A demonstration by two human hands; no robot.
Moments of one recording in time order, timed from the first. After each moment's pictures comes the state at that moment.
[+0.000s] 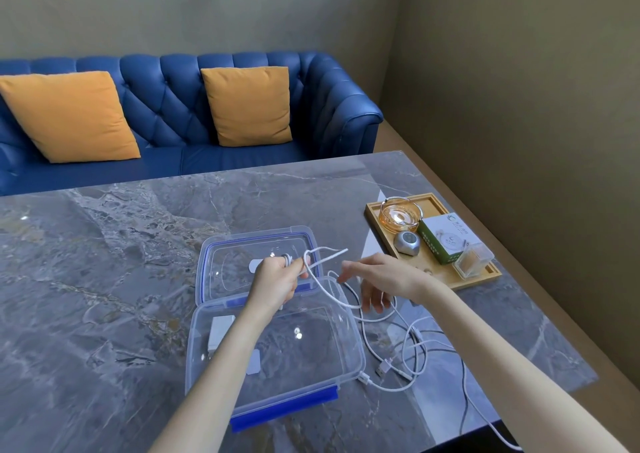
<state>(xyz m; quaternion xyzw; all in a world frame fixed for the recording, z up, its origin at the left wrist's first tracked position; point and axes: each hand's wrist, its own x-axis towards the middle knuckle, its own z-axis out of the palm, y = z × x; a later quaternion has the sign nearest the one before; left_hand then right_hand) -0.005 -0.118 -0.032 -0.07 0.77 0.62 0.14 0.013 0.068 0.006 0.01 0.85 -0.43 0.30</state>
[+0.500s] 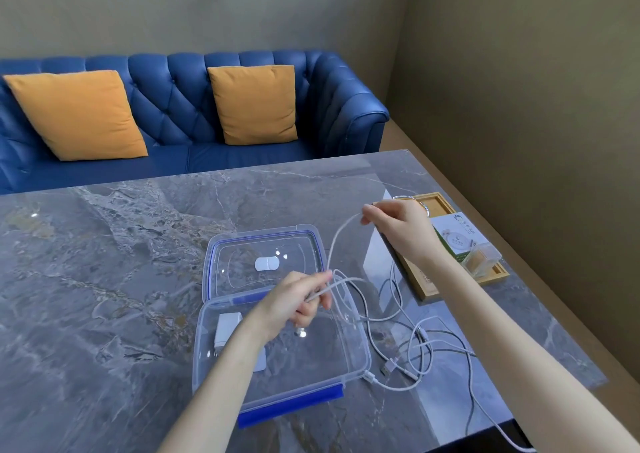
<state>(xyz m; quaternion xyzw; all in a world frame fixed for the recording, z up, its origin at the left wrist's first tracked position) 0.014 -0.124 -0.027 0.08 0.69 0.64 0.33 -0.008 0.071 0.035 0.00 0.90 -0.43 -0.08</state>
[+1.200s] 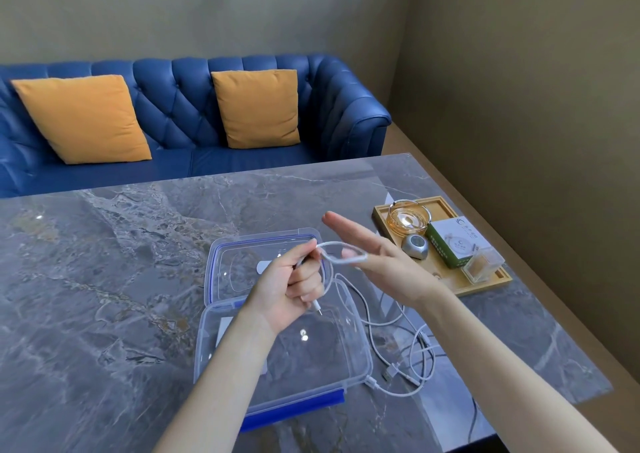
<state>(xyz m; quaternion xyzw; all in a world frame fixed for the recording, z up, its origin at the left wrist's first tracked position) 0.013 -0.115 0.011 -0.03 0.39 0.87 0.30 0.015 0.054 0.012 -0.15 0.70 -0.68 0.16</state>
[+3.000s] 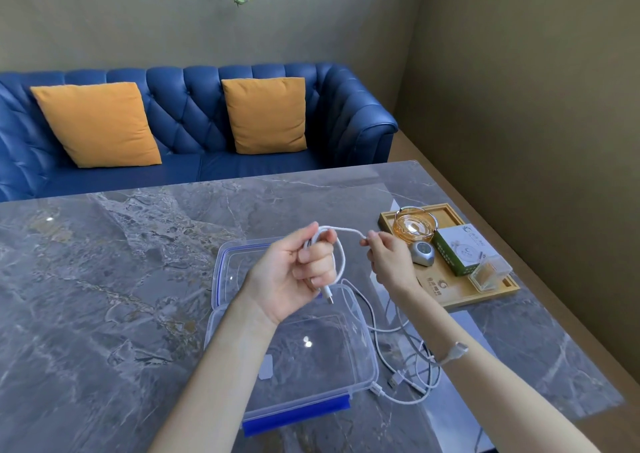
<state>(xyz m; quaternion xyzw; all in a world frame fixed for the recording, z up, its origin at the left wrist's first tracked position) 0.013 -0.126 0.049 0.07 0.31 0.88 0.36 -0.018 0.045 -0.024 0.14 0.80 -0.57 -0.07</state>
